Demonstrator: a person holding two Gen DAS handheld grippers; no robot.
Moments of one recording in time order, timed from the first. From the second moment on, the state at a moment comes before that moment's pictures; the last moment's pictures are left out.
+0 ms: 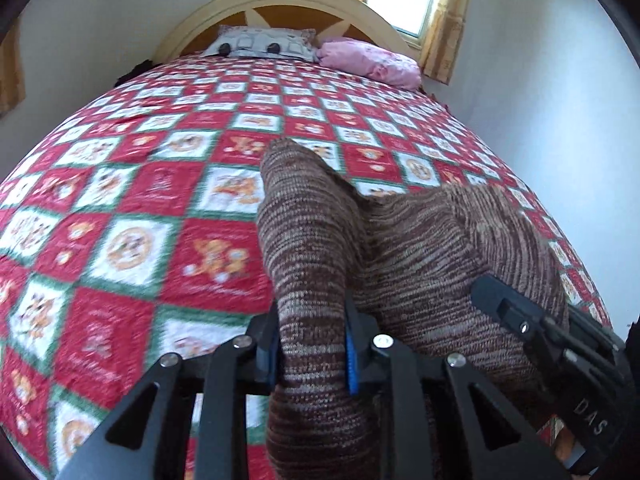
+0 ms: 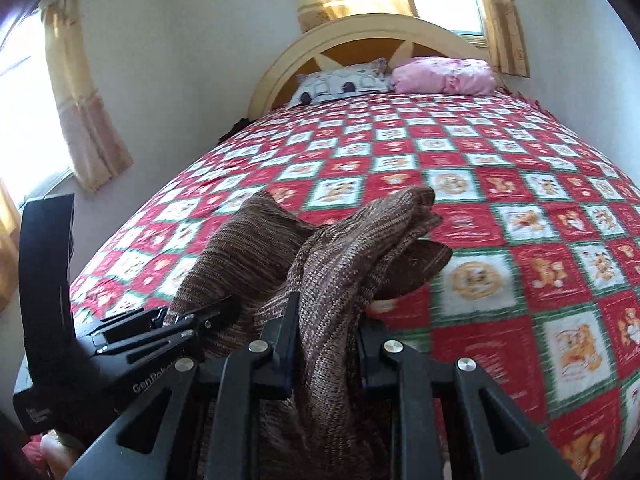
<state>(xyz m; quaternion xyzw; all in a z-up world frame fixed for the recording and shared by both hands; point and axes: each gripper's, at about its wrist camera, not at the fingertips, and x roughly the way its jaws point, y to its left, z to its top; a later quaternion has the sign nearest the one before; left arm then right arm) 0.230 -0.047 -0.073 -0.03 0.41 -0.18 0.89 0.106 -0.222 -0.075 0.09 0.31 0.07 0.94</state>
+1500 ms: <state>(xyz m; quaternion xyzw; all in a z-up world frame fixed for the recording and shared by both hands) 0.309 0.134 -0.135 -0.13 0.42 -0.02 0.90 0.249 -0.077 -0.152 0.15 0.39 0.20 0.88</state>
